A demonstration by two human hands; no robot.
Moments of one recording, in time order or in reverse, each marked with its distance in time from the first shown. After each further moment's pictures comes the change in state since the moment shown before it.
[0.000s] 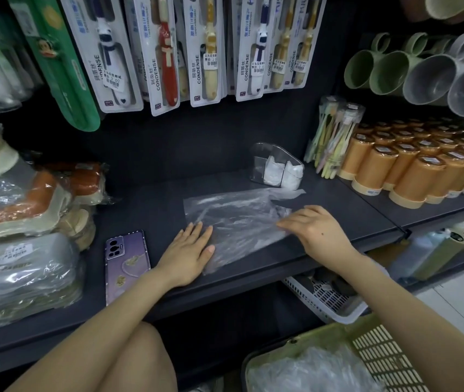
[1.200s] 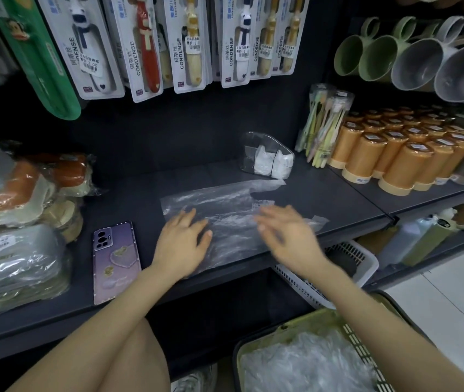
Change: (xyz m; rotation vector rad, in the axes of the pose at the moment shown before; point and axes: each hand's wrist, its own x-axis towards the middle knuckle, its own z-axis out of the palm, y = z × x) left_hand -0.013 0.030 -0.005 0.001 0.307 -0.049; right_hand -0.001 -0.067 -0.021 0.400 -0.120 0.411
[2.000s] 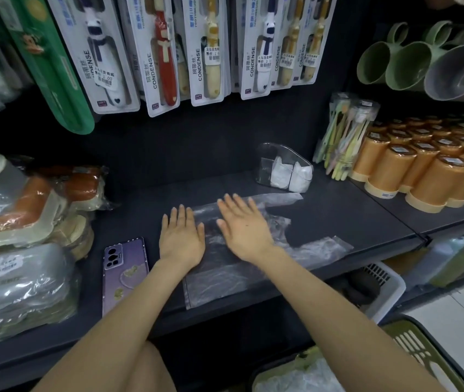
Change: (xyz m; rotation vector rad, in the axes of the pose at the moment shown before) left_hand 0.056 -0.032 0.011 0.124 -0.087 -0.260; right_hand 0.098 -0.034 0.084 -0.261 -0.181 -0.068
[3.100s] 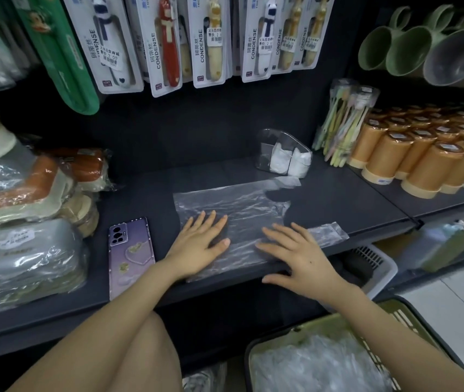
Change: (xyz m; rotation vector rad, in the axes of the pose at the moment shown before) left_hand -0.046 -0.001 0.008 -0.201 -0.221 0.371; right_hand -0.126 0.063 -0.014 0.009 -0.022 -0.215
